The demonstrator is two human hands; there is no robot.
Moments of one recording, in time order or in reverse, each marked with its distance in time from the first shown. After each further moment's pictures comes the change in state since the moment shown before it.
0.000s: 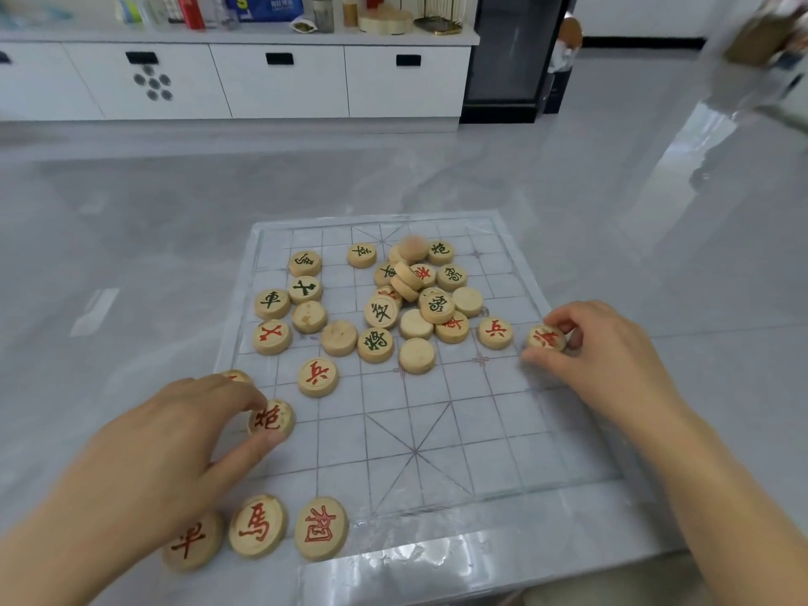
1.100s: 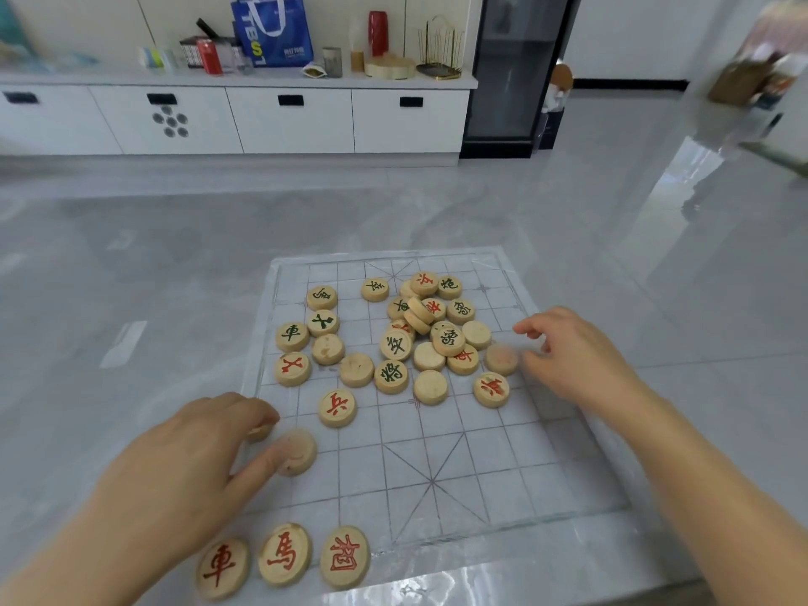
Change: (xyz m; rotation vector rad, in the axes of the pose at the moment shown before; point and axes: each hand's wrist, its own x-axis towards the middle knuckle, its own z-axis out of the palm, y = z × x) left_hand 0.006 -0.008 -0.004 -0.002 0.077 -0.008; right_hand 0.035 -0.021 0.005 -0.135 -0.135 -0.080
